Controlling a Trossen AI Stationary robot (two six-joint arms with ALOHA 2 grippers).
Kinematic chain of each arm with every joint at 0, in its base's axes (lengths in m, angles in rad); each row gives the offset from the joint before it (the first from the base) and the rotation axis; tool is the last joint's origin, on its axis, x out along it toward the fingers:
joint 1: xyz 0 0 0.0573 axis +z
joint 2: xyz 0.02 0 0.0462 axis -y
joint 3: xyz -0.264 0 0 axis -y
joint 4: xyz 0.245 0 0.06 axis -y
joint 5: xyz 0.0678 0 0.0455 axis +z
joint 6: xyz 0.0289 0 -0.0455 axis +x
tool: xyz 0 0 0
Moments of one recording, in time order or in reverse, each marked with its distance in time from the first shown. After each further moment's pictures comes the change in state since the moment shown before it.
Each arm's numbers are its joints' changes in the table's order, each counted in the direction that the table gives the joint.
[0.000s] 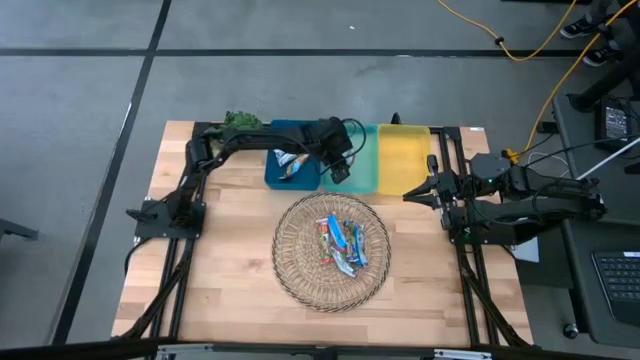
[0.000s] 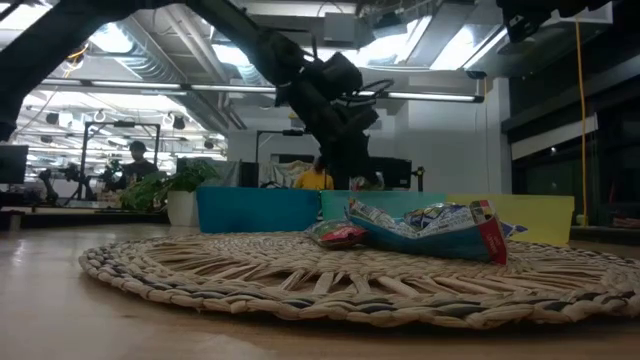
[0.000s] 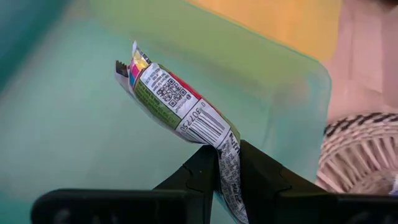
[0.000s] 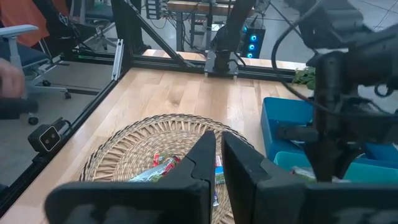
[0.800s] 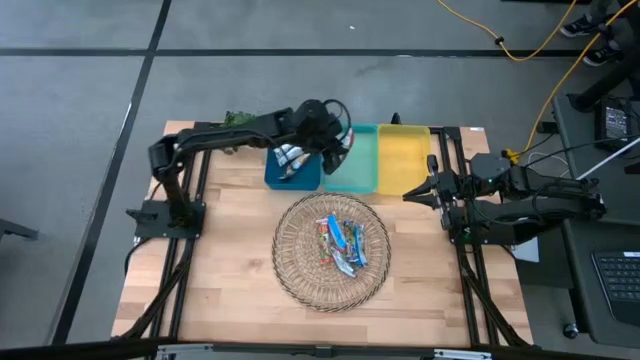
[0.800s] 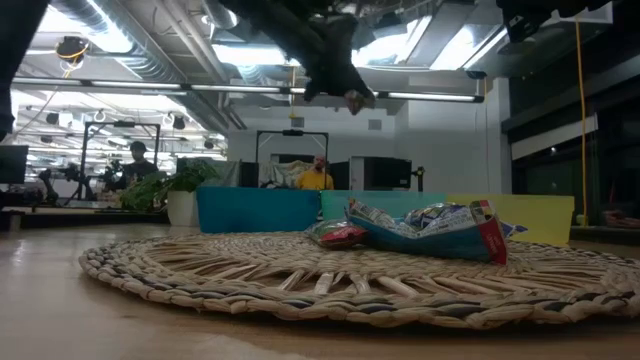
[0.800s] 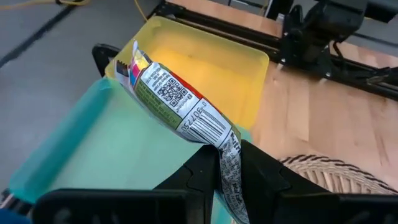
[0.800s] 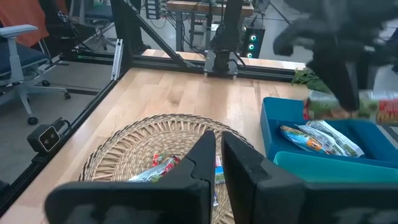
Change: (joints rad) left arm -0.037 0.310 -0.038 -0.031 0.056 -0.013; right arm 0.000 0.000 0.000 0.000 0.000 0.000
